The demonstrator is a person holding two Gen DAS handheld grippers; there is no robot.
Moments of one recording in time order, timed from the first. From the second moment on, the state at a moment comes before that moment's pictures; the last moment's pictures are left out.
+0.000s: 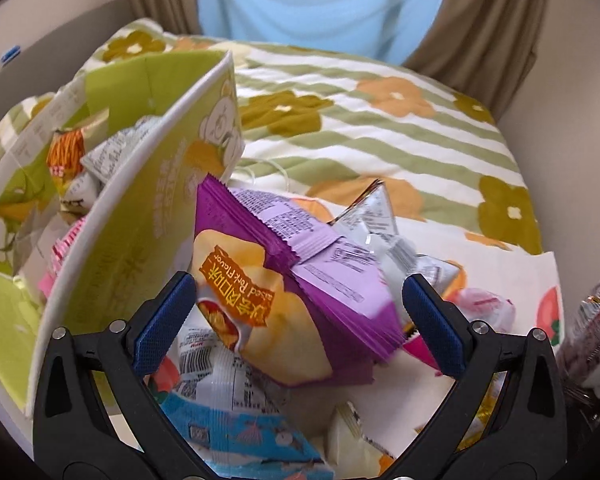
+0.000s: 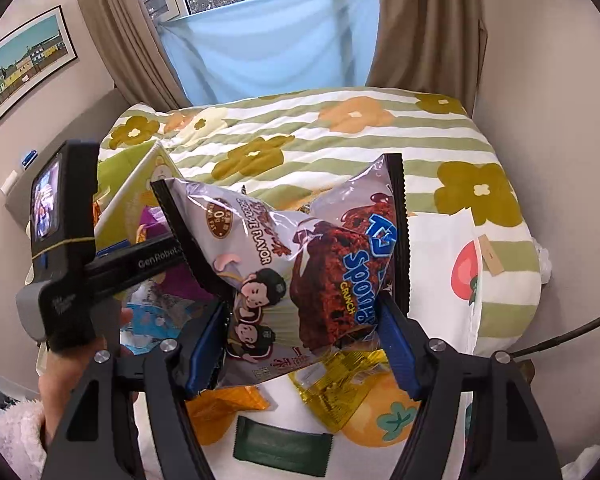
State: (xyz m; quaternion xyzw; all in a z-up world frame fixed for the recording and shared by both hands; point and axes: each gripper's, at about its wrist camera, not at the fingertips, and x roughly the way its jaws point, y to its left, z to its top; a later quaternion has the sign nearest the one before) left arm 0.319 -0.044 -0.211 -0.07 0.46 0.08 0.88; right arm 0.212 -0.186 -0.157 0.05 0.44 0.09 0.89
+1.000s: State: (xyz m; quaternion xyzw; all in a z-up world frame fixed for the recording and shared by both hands) left arm 0.287 -0.040 -0.158 -0.04 0.43 0.02 0.90; right arm 0.219 -0.187 -0.156 0.06 0.43 0.11 0.90
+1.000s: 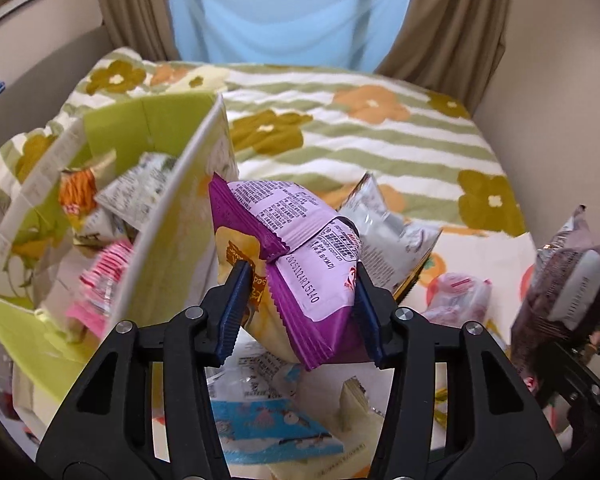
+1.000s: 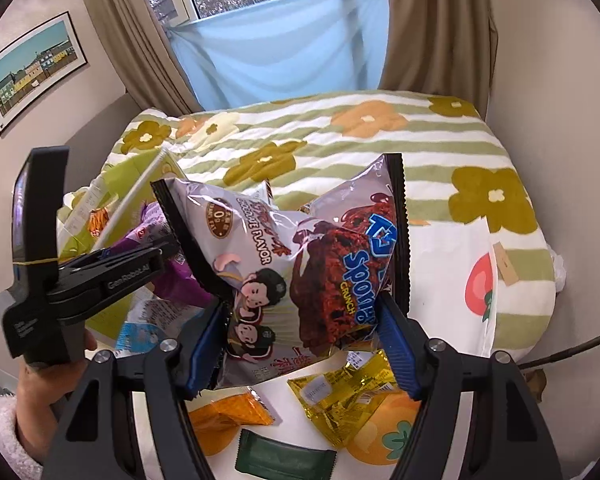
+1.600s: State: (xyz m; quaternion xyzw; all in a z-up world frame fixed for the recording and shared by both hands) left arm 0.222 0.119 -0.030 -0.07 0.33 0.04 0.94; right arm 0.201 -0.075 -0.075 0.03 0.34 0.17 0.92
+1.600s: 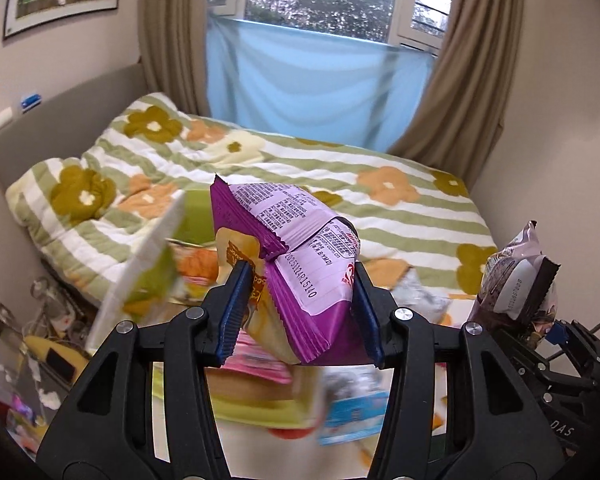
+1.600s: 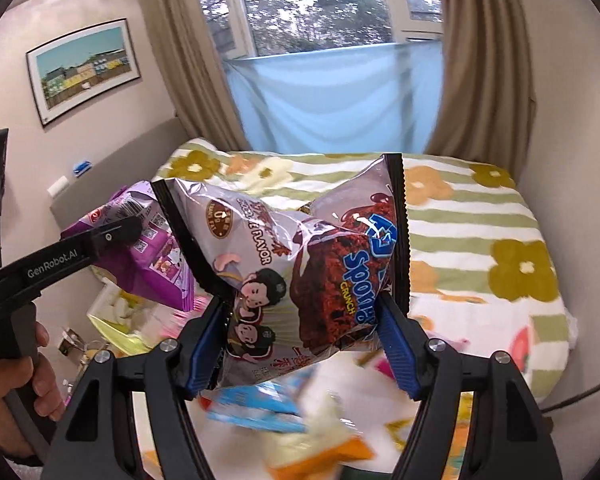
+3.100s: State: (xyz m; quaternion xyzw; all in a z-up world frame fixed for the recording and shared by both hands) left arm 0.231 0.293 -0.108 -0.04 0.43 -0.01 0.90; right arm 0.248 0.130 -0.134 0.03 0.43 0.20 0.88
